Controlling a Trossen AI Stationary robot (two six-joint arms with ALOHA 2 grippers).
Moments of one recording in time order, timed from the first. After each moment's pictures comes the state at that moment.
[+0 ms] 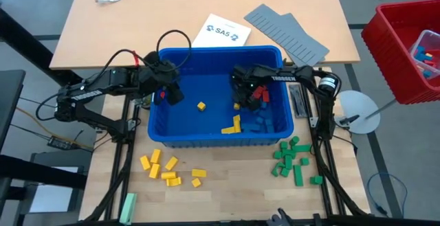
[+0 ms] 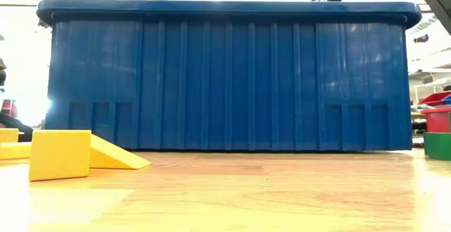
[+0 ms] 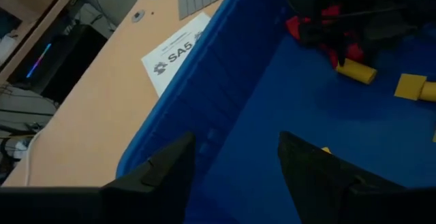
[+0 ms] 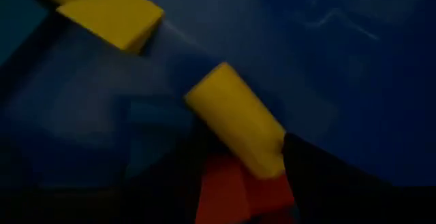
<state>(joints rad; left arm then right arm) 0.14 1.24 1.53 -1.07 -0.66 0.00 -0.48 1.93 1.37 -0.73 -0.15 -1.11</state>
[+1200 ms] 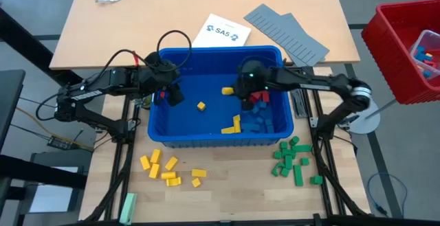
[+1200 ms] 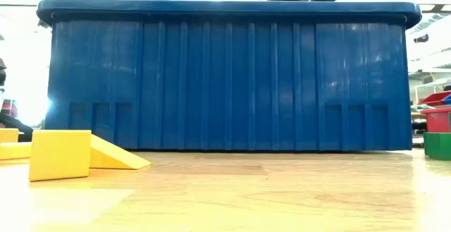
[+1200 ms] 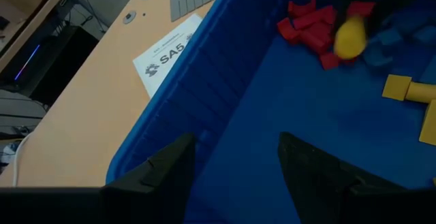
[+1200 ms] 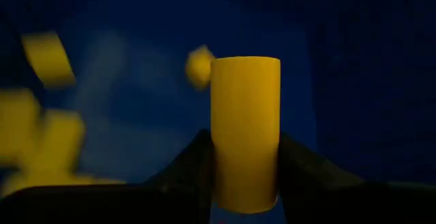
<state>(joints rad) 0.14 1.24 1.53 -1.07 -0.63 0.00 -0.36 1.56 1.19 -0.35 -0.09 -0.59</state>
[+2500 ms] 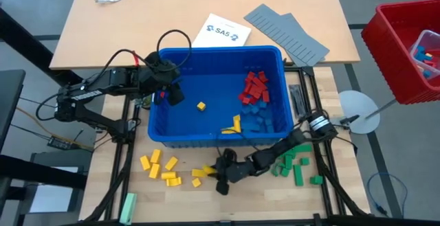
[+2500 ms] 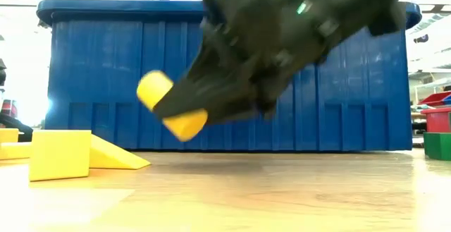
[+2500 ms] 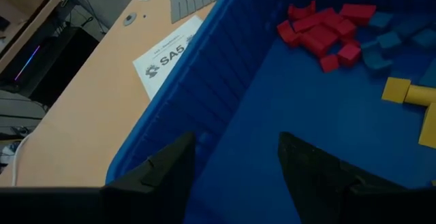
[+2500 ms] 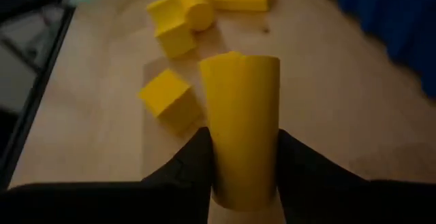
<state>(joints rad) 0.14 1.24 1.53 -1.06 -0.63 0.00 0.45 2.09 1.19 0.31 0.40 0.57</state>
